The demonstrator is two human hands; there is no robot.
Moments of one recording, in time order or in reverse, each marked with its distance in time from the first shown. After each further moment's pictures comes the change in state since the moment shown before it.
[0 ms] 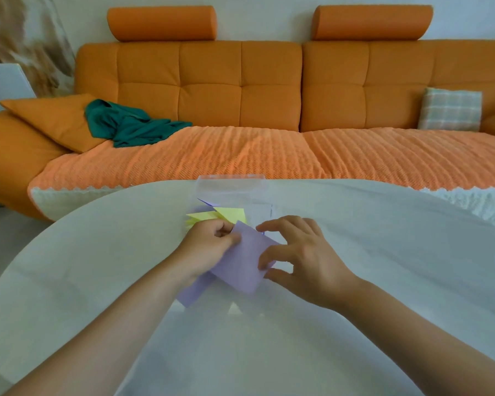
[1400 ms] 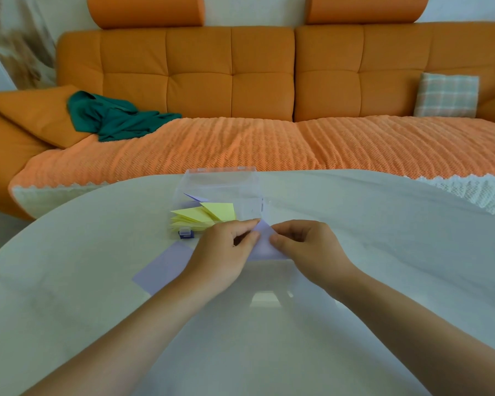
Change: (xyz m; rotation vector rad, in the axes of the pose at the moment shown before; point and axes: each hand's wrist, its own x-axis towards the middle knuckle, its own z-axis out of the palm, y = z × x) left_hand -0.004 0.001 0.046 0.157 0.028 0.351; right_hand 0.001 0.013 0.003 0.776 0.086 0.800
